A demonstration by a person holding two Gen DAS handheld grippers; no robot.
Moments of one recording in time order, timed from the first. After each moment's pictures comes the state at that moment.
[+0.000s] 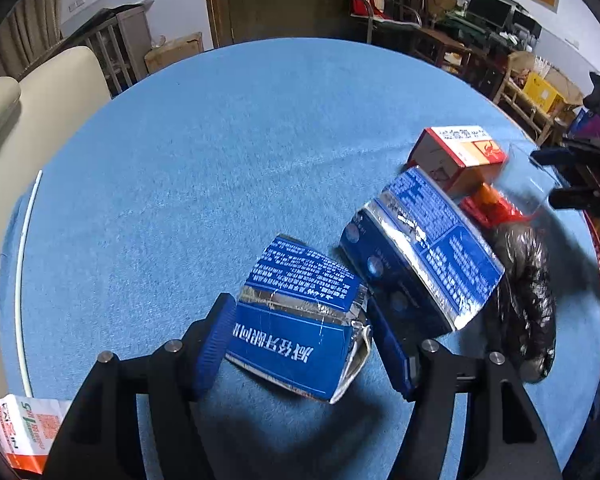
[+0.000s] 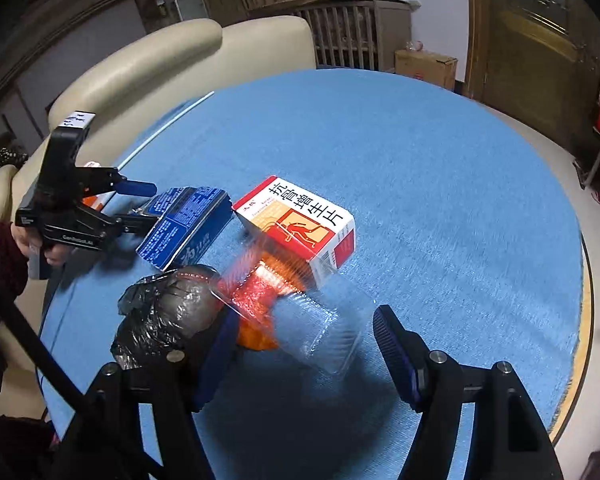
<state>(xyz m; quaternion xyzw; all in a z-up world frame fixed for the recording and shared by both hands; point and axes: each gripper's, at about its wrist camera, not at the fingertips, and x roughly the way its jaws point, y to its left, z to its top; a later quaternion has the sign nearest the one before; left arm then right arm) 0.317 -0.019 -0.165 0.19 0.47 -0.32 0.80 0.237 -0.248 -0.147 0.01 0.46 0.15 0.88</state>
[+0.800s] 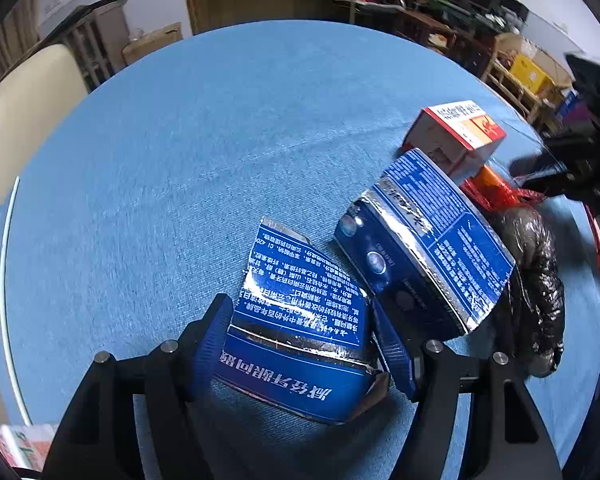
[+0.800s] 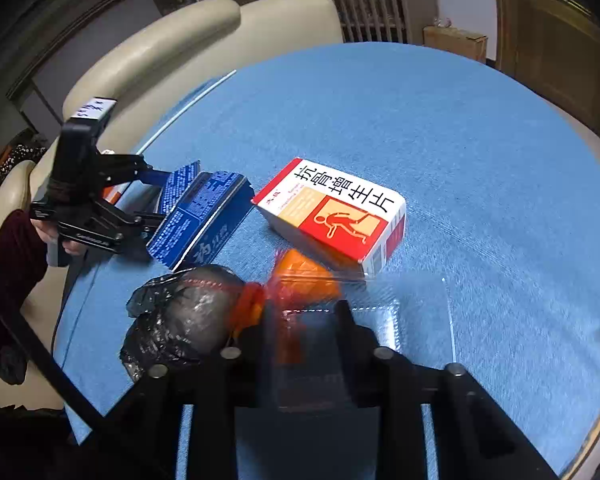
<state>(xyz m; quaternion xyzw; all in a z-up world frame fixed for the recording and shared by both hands) 0.338 -0.042 -0.186 0.19 0.49 -0.34 0.78 0.265 -0.231 -0.175 0.04 0.49 0.20 0.85</state>
